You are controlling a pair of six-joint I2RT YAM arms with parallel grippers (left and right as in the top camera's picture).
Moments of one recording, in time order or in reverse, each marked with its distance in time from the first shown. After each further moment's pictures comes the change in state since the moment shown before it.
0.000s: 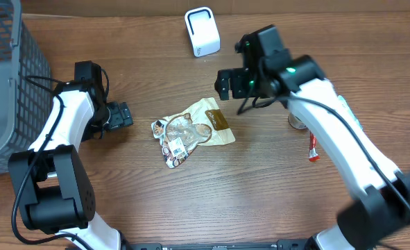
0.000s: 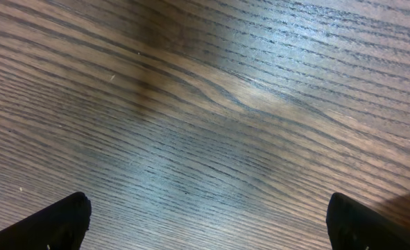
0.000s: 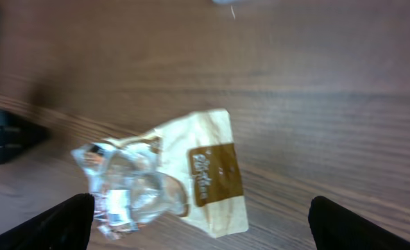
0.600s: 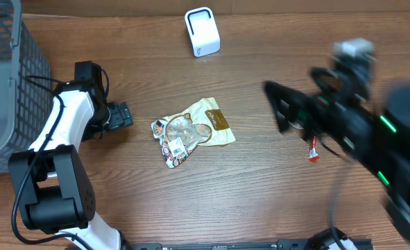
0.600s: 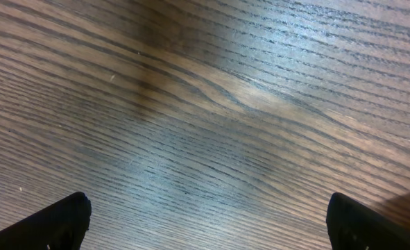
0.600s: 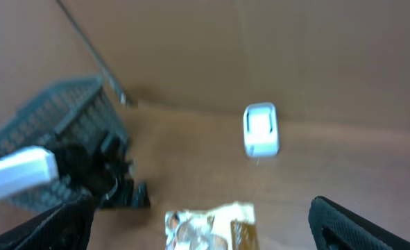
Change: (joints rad) left arm 0.000 0.000 0.000 0.000 0.000 0.000; right arm 0.000 -0.701 0.002 0.000 0.050 -0.009
